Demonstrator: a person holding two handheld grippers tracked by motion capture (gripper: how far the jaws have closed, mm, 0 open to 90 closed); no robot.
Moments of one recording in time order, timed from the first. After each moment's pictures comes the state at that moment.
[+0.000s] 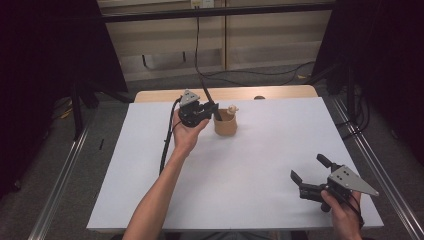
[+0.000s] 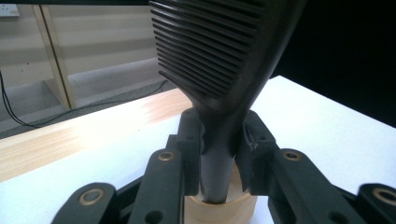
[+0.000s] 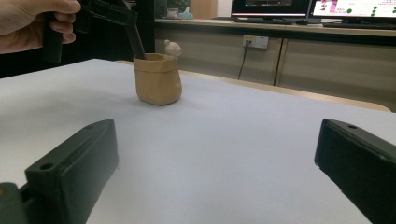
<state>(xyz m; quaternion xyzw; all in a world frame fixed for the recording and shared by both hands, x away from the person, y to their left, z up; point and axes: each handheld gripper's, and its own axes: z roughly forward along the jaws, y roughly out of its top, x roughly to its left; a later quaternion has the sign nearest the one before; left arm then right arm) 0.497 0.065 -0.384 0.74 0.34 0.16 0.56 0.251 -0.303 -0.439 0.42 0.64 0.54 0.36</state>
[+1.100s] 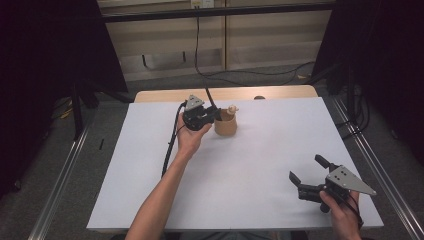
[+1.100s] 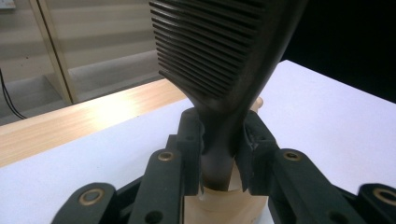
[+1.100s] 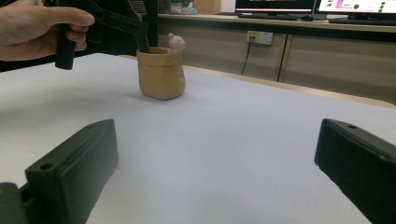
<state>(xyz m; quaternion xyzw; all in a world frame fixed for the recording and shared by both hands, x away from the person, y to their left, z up) 0.502 0.057 -0.408 0.75 0.33 0.17 0.55 0.252 -0.302 -0.442 0.42 0.64 0.53 0.35</state>
